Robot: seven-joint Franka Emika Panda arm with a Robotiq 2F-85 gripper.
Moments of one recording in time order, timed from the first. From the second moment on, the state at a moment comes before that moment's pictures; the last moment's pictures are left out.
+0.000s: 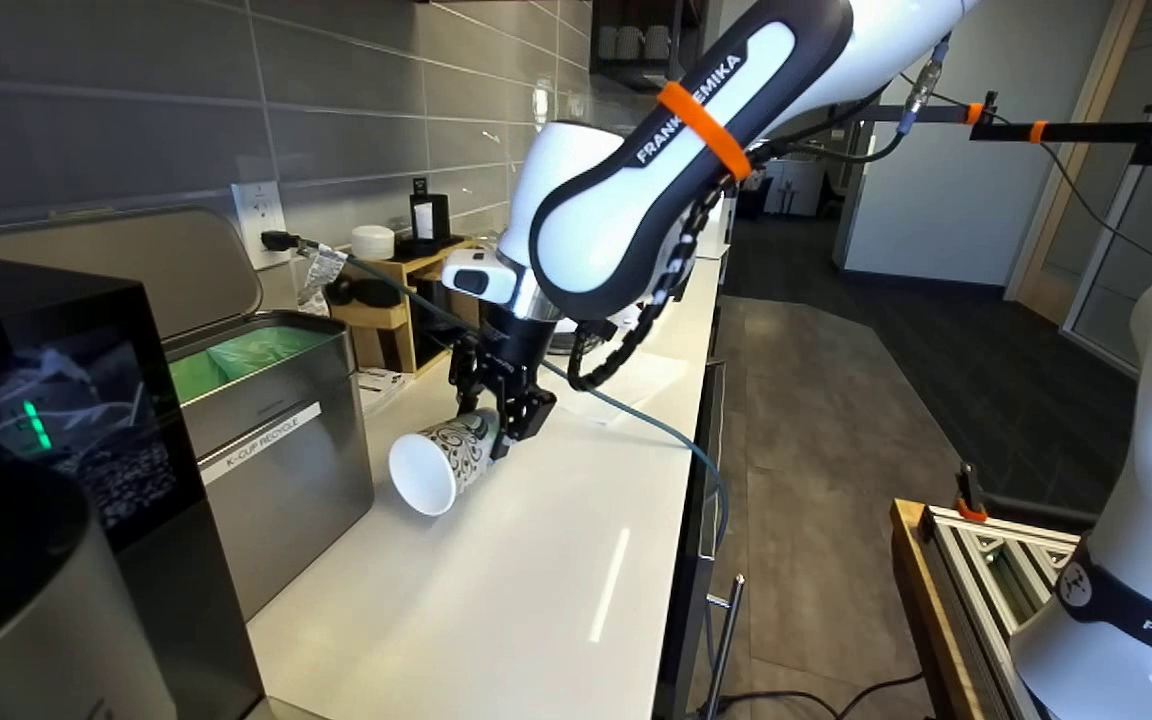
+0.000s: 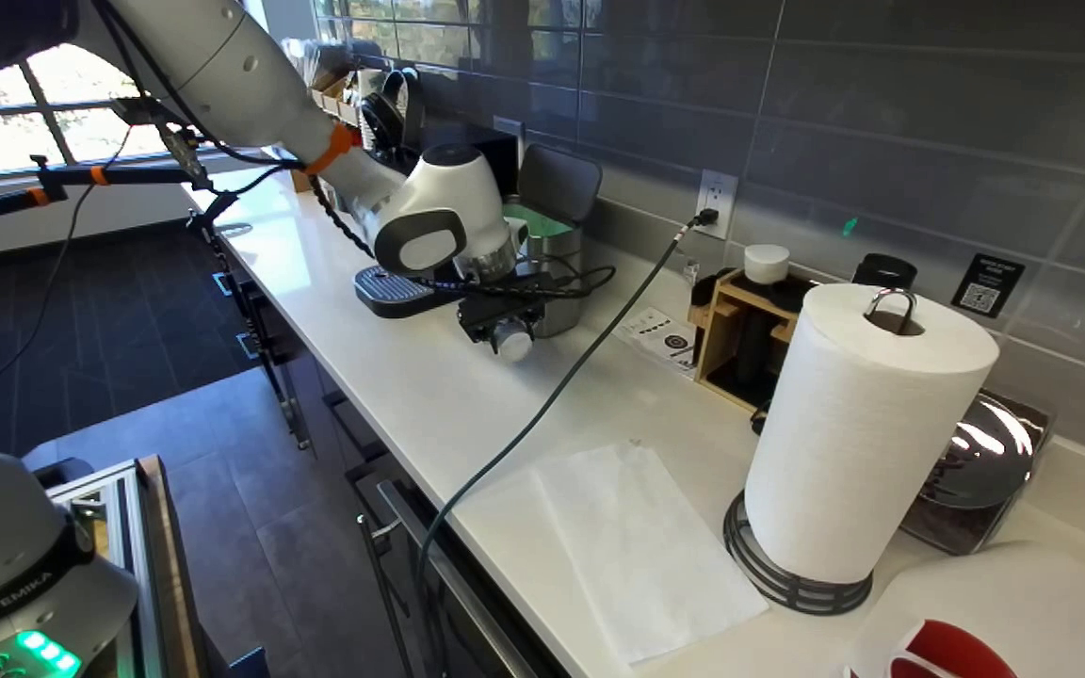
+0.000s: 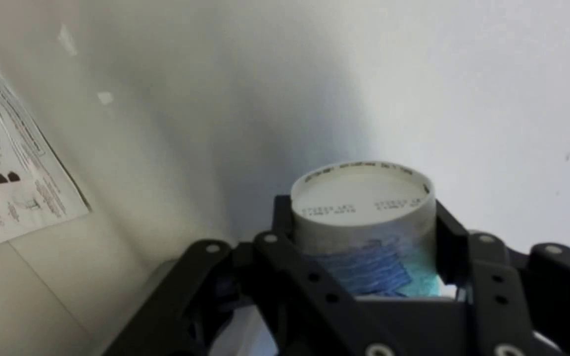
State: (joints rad) arm -0.02 0.27 0.02 -2.19 0.17 2.76 -1.38
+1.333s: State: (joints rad) arm 0.05 0.04 0.10 -2.28 0.18 2.47 -0.89
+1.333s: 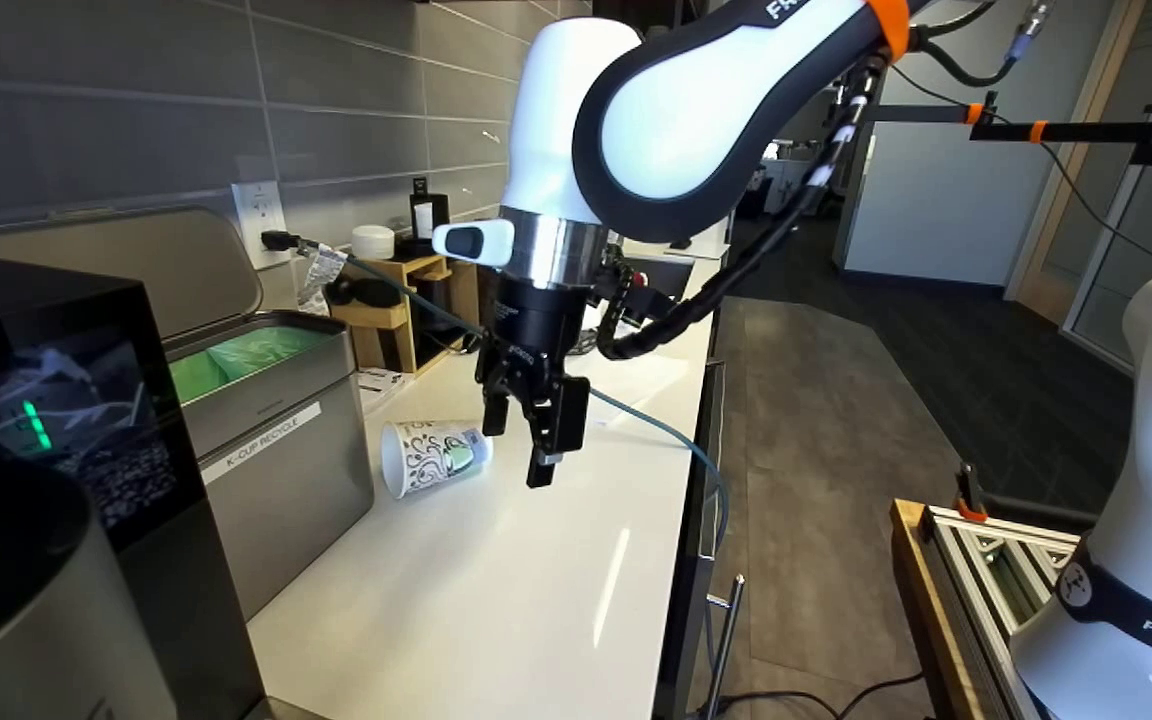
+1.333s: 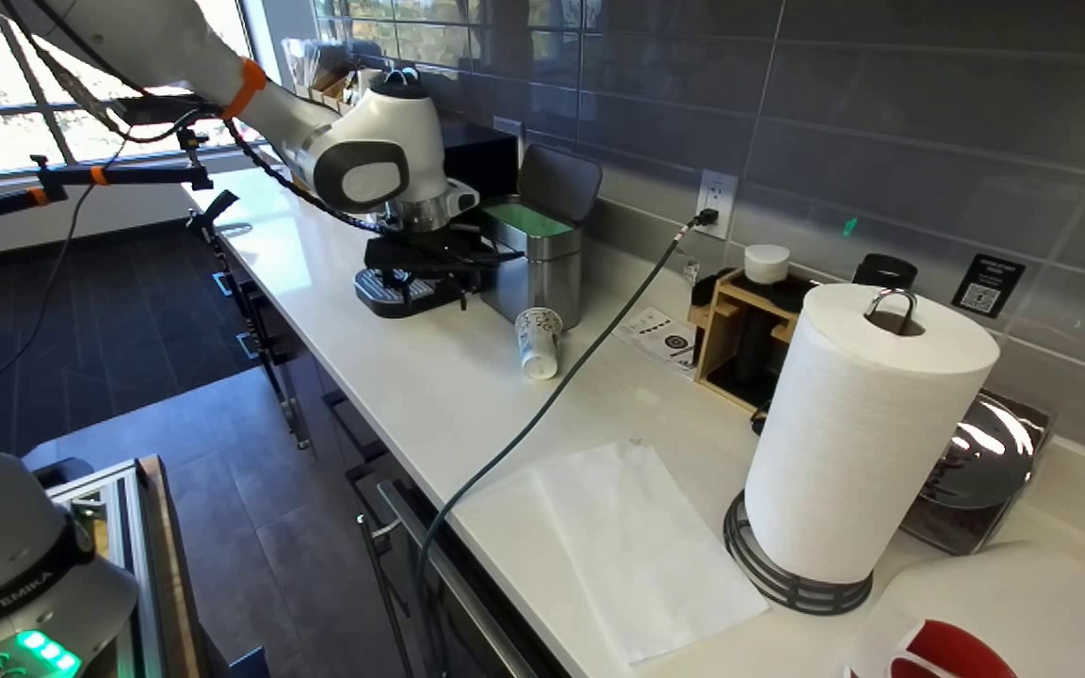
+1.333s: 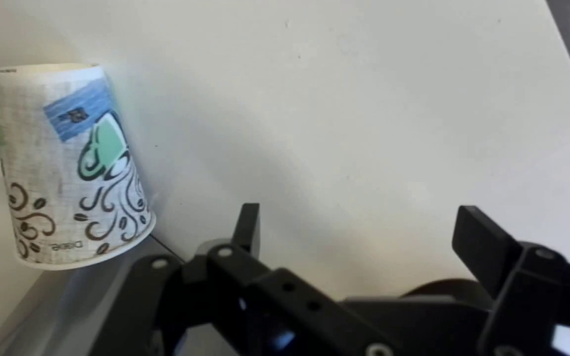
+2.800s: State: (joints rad) arm 0.15 0.05 -0.09 -2.33 -0.45 2.78 0.01
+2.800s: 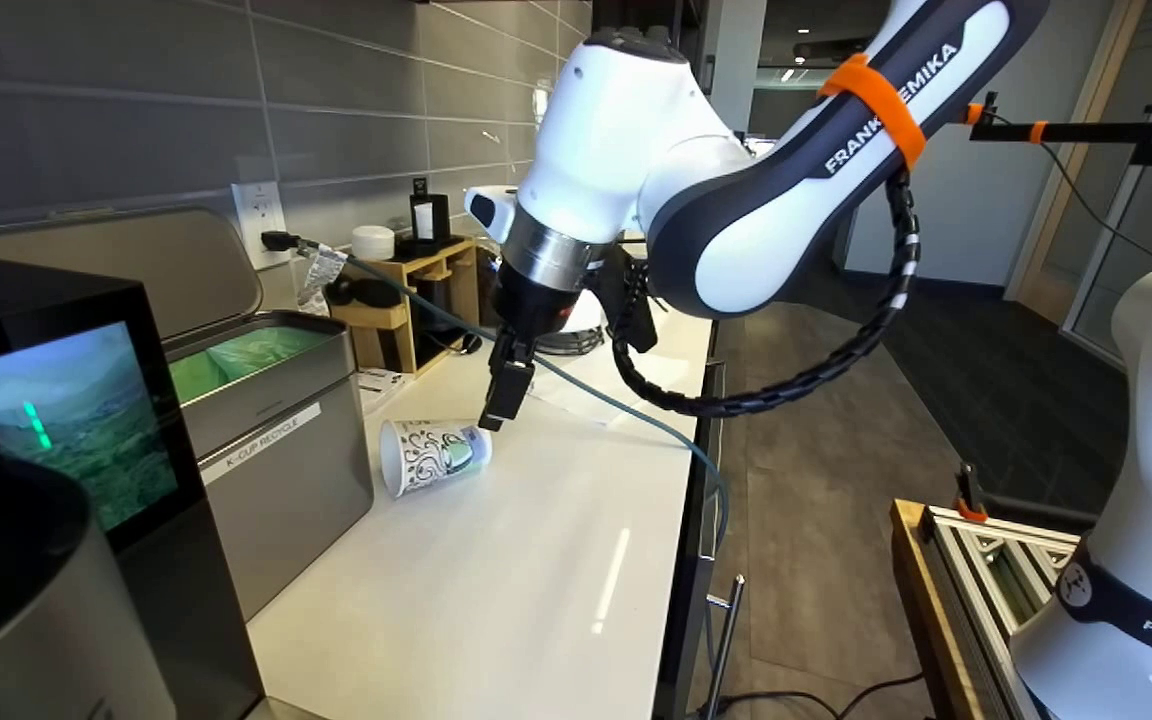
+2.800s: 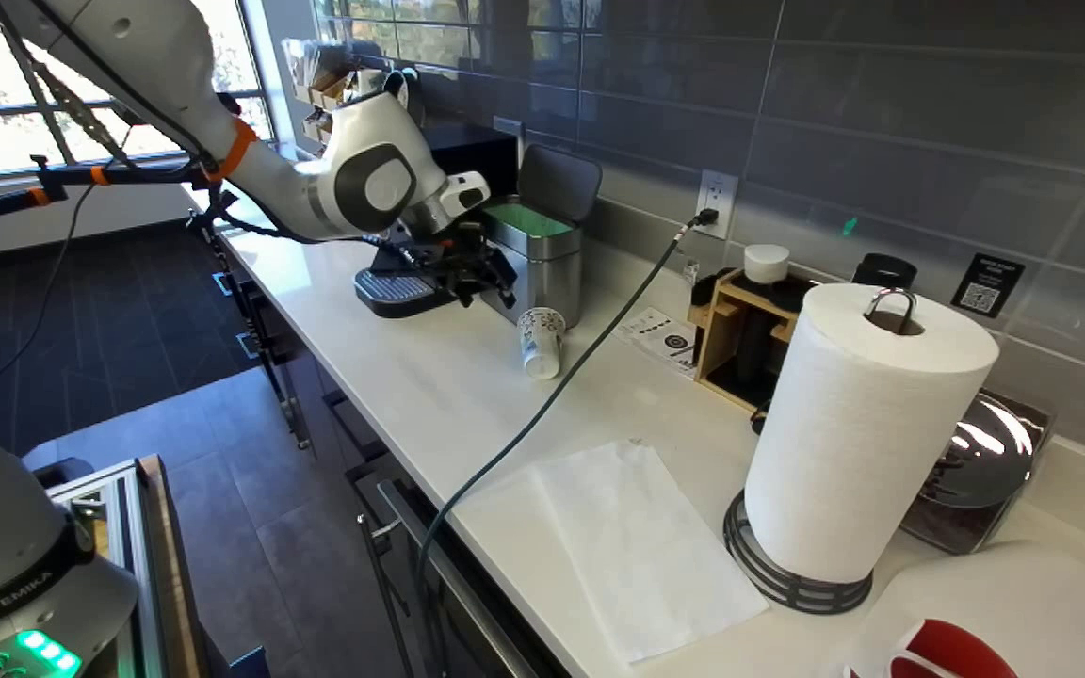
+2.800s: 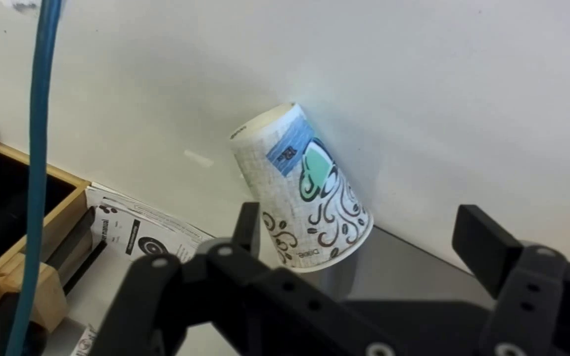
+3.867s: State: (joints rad) arm 0.16 0.11 0.04 -2.23 -0.32 2.58 0.58
